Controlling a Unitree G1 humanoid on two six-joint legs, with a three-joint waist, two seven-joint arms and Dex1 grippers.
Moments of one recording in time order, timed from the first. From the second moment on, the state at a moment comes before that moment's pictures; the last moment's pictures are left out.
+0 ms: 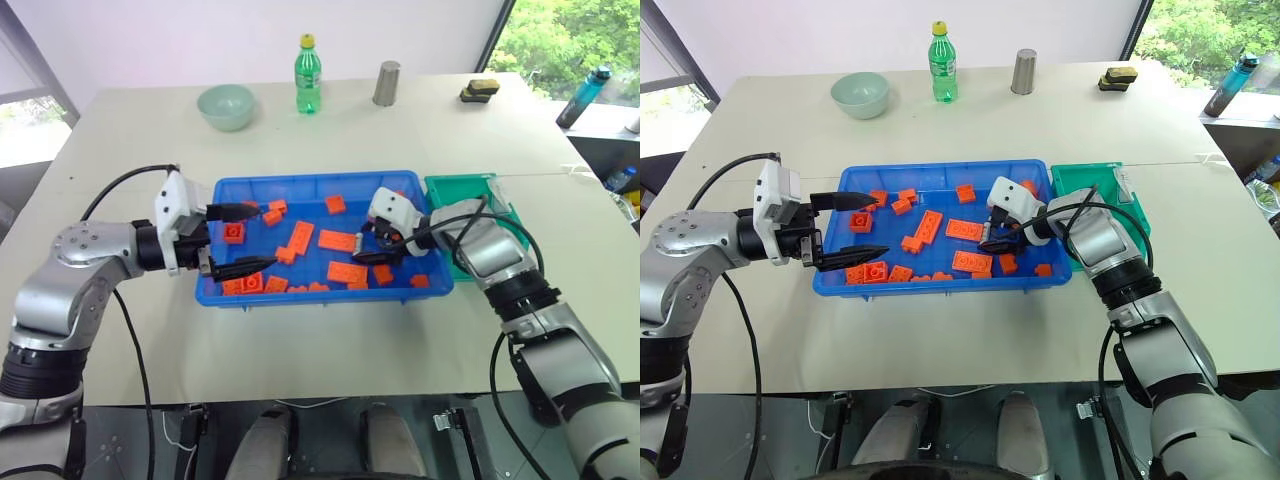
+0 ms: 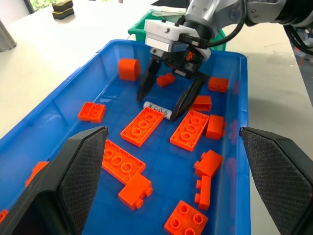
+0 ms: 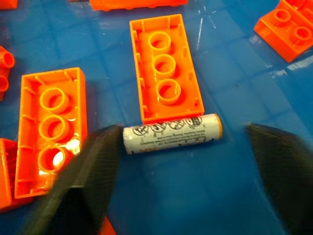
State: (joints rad) left arm -0.40 0.79 0.09 -0.25 -0.58 0.50 -1.09; right arm -0.83 -0.55 0.35 0.35 0.02 0.48 1.06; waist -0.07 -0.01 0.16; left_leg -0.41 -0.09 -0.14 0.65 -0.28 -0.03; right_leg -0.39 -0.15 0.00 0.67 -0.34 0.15
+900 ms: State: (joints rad) left arm -0.49 0.79 0.09 -0.12 -0.57 0.46 -1.13; right arm -0.64 -0.98 -0.11 0.03 0.22 0.87 0.99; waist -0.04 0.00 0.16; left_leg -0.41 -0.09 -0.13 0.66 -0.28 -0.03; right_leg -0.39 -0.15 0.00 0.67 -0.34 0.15
